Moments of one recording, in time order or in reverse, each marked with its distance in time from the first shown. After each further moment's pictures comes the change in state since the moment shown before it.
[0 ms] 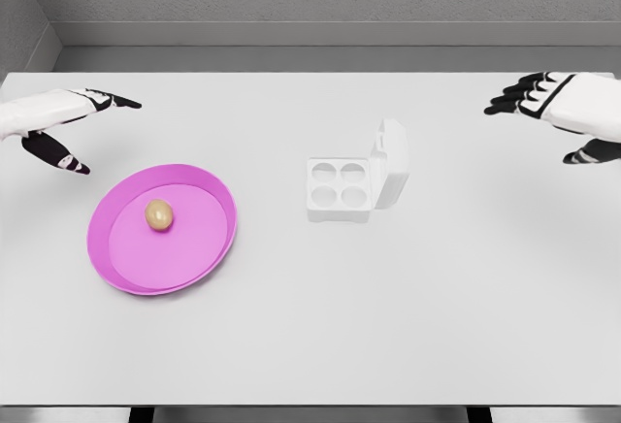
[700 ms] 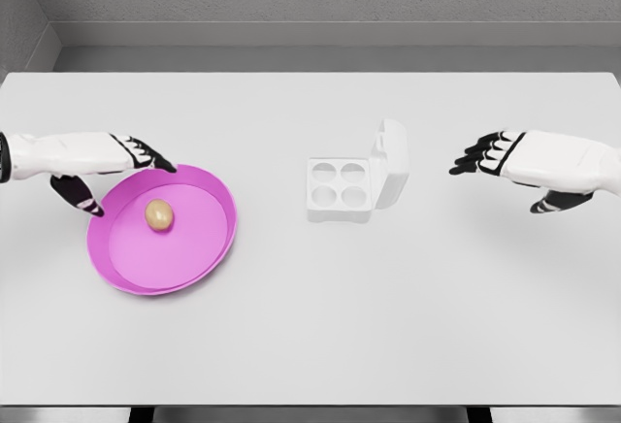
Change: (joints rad) left arm -0.074 0.129 -0.322 -0.240 -0.017 0.000 -0.001; right arm 0.040 0.007 0.129 -0.028 0.020 0.000 0.000
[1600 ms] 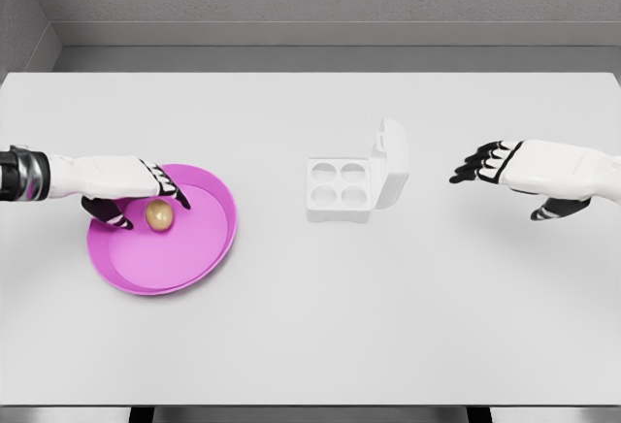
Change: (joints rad) left arm 0.011 -0.062 -0.049 -0.005 -0.096 0.000 0.000; right arm -0.002 -0.003 0.030 0.011 0.015 0.000 0.000
